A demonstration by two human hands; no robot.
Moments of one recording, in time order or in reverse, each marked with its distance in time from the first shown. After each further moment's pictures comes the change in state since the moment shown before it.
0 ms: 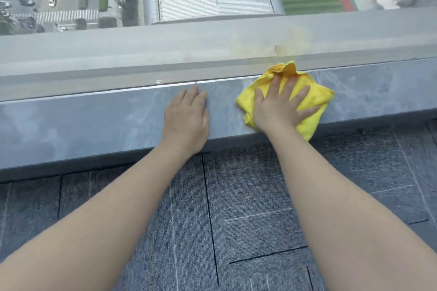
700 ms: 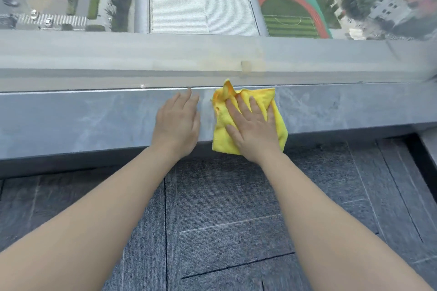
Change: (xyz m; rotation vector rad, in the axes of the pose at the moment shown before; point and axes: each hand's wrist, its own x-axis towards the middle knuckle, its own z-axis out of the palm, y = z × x) left_hand 0.005 0.050 0.024 -0.062 0.066 0.058; right_hand -0.003 0.070 -0.013 -0.215 -0.033 -0.601
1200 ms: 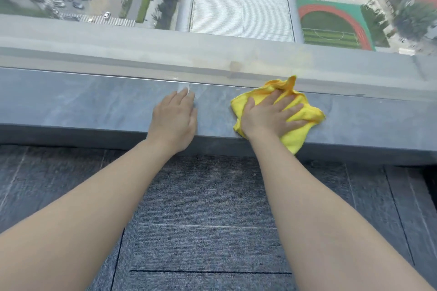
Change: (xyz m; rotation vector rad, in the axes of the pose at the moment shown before) left_hand 0.006 0.064 0.038 0.095 0.009 -0.190; right_hand 0.035 0.066 -0.016 0.223 0.066 0.545
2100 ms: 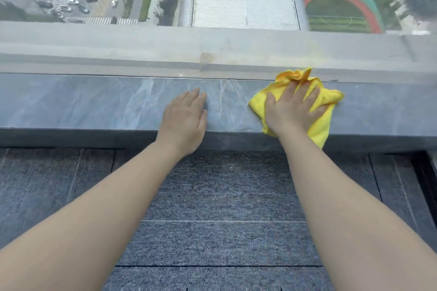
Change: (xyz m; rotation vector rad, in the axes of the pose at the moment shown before) left_hand -0.004 0.076 0.036 -0.004 -0.026 0.069; right_hand 0.048 0.098 -0.029 -0.041 0.042 -0.085
